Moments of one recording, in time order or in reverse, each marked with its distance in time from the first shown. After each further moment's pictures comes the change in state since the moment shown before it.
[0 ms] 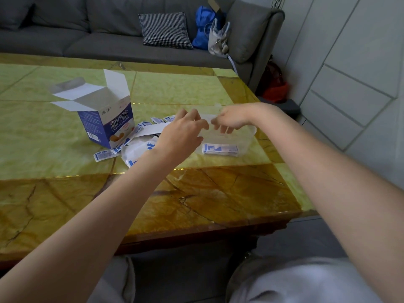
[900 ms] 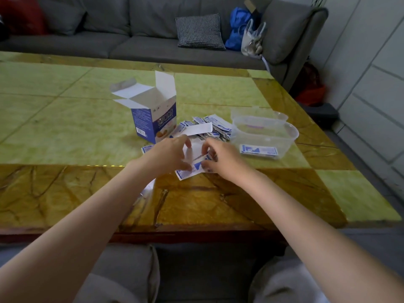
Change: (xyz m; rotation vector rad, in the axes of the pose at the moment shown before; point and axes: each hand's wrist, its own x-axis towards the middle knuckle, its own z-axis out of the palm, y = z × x) left_hand -0.066 -0.068 -0.031 -0.102 -0.386 -0.361; right_hand -0.007 -0.066 0.117 0.222 0.398 -0.414
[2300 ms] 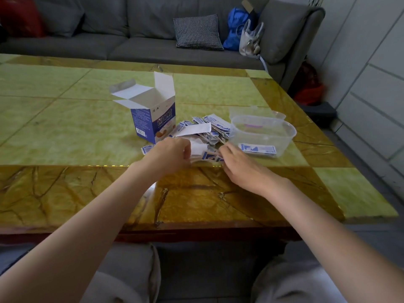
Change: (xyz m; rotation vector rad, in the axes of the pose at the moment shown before) left_hand -0.004 0.003 0.001 0.073 0.096 0.064; right_hand -0.030 0.023 -0.015 -0.259 -0.064 -0.178
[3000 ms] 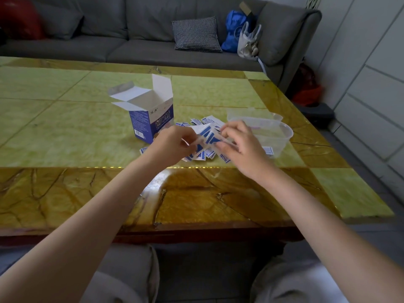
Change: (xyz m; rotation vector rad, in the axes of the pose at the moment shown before) left_hand 0.002 0.007 -0.009 -0.415 0.183 0.077; right_hand 0.004 -0.008 -0.024 0.380 0.346 0.103
